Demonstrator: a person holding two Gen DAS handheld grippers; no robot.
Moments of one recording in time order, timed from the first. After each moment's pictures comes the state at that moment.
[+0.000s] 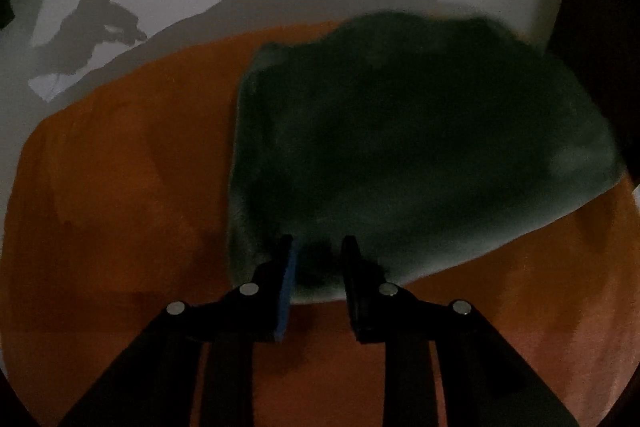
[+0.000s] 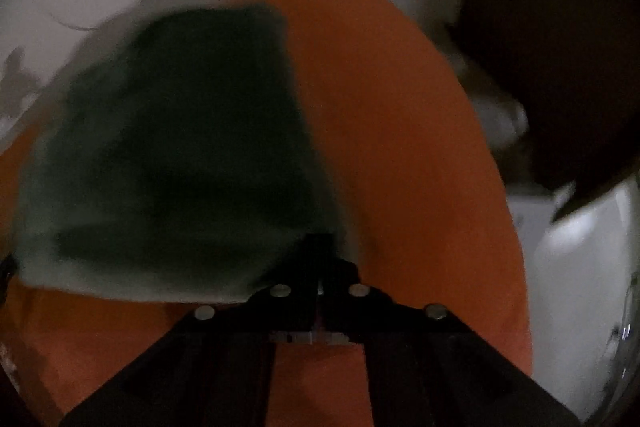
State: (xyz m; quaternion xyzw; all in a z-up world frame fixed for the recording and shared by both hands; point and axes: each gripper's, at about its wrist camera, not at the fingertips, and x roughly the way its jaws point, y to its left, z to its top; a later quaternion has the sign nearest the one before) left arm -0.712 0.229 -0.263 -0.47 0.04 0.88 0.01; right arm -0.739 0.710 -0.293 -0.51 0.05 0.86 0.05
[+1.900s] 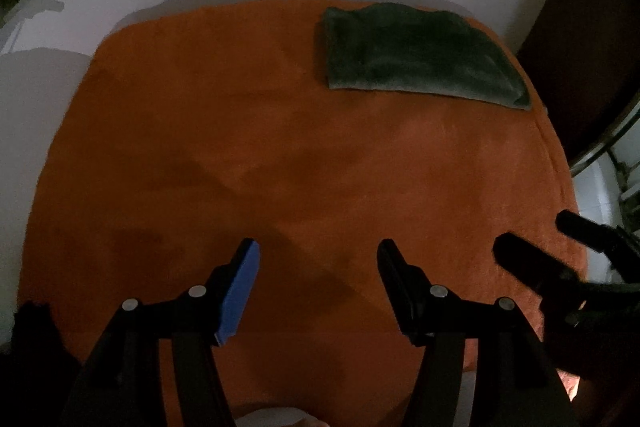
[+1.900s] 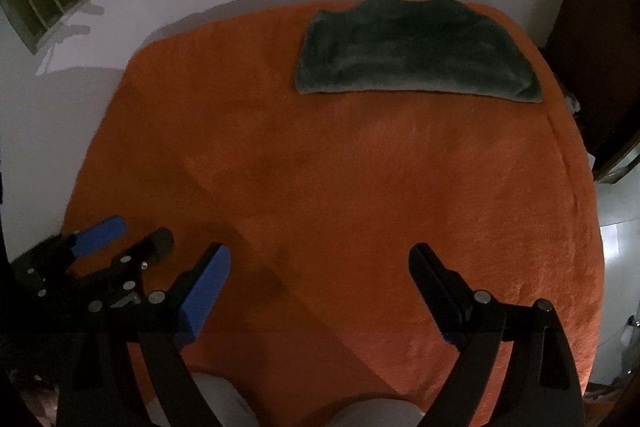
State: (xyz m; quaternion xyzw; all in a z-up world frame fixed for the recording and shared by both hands) left arm -0.406 0.172 -0.150 -0.53 -0.02 0.85 -0.01; right arm -0.425 0.315 -0.141 -0.54 0.05 0.84 -0.07
